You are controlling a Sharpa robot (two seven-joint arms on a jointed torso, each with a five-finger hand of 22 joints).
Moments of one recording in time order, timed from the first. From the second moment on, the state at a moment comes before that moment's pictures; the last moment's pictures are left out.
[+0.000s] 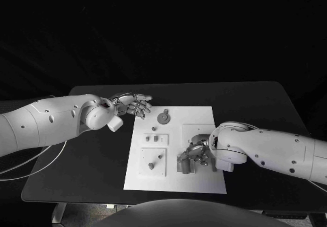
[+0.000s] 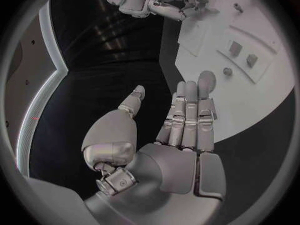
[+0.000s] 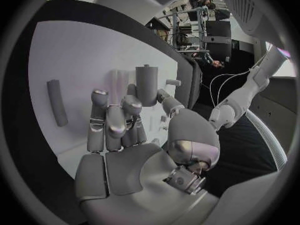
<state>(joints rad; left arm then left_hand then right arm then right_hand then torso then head) 1.25 -0.82 -0.22 1.26 -0.18 0.03 0.05 0.76 -0.05 0.34 -0.26 0.05 0.79 0.20 0.22 0.63 1.17 0.11 0.07 0.40 0.92 0.02 0.89 0.58 0.03 1.04 -0.08 0.09 1.30 1.18 -0.62 -0.24 1.51 -0.86 0.12 -0.58 0.75 -0.03 0.52 -0.15 0.16 1.03 0.09 0.30 0.56 1.24 -0.02 1.03 1.18 1.27 -0.12 1.50 0.91 0.24 1.12 -0.02 0.89 1.31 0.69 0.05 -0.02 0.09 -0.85</state>
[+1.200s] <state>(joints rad) 1.25 -0.81 -0.22 1.25 -0.18 0.04 0.04 0.75 -0.06 0.34 -0.26 0.05 0.79 0.20 0.22 0.63 1.17 0.11 0.07 0.40 0.92 0.02 0.89 0.58 0.04 1.04 -0.08 0.09 1.30 1.18 -0.60 -0.24 1.49 -0.88 0.12 -0.58 0.70 -0.14 0.60 -0.12 0.07 1.02 0.09 0.30 0.57 1.23 -0.02 1.03 1.17 1.27 -0.12 1.49 0.89 0.24 1.12 -0.02 0.89 1.31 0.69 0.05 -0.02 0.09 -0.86</state>
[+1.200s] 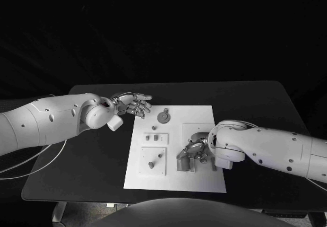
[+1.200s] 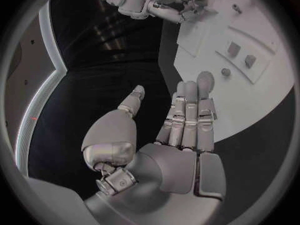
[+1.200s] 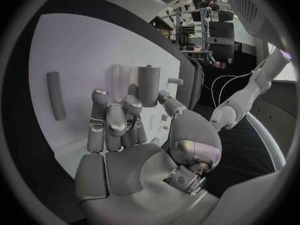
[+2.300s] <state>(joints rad) 1.25 -0.81 -0.22 1.25 -0.19 0.05 0.02 0.75 -0.06 0.34 -0.26 0.05 0.79 0.20 0.22 0.63 1.17 0.11 0.07 0.40 0.92 0.02 0.89 0.59 0.04 1.05 -0.07 0.09 1.30 1.18 -0.60 -0.24 1.49 -0.89 0.13 -0.58 0.69 -0.26 0.64 0.01 0.05 1.01 0.08 0.29 0.58 1.22 -0.02 1.03 1.17 1.26 -0.12 1.49 0.89 0.25 1.11 -0.03 0.89 1.31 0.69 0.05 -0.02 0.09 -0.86</state>
